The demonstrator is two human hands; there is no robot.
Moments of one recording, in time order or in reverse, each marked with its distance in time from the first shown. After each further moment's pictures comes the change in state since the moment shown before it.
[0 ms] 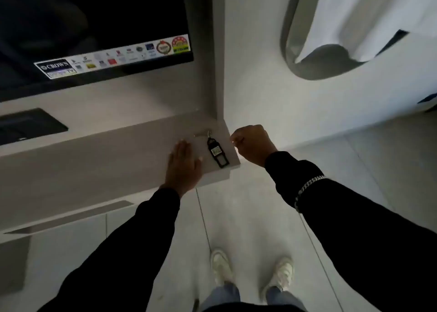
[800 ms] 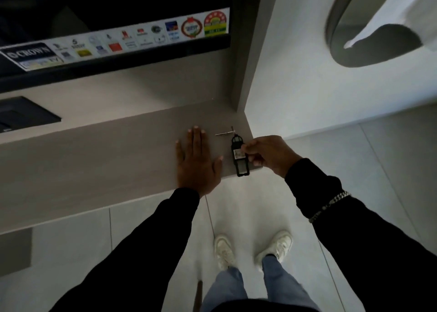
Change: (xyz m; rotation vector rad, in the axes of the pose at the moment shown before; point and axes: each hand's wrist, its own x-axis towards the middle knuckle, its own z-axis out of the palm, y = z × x) left_hand 0.024 -0.019 0.026 0.154 0.165 0.070; right_hand 0.027 0.001 0.034 1.009 -0.236 0.660
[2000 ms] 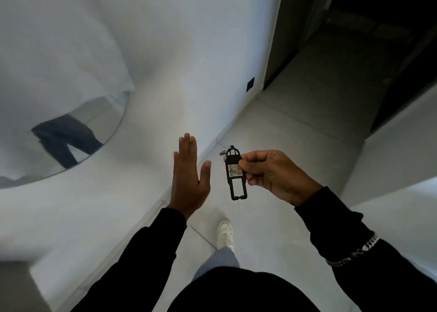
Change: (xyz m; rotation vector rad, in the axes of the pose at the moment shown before) left_hand 0.018 0.652 0.041 -0.603 -0.112 0.667; right_hand -0.234 0.123 -0.600 0.634 0.238 -0.344
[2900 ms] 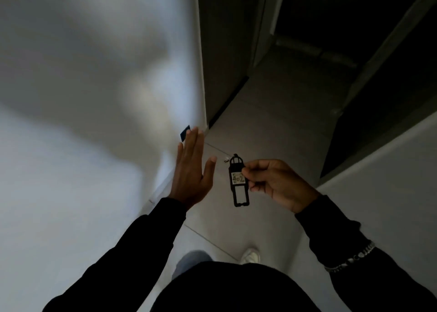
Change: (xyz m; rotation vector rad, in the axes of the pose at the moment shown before) left_hand 0.448 0.191 0.313 0.023 -0.146 0.167; right_hand 0.205 -0.263 -0.422 0.008 0.203 0.006
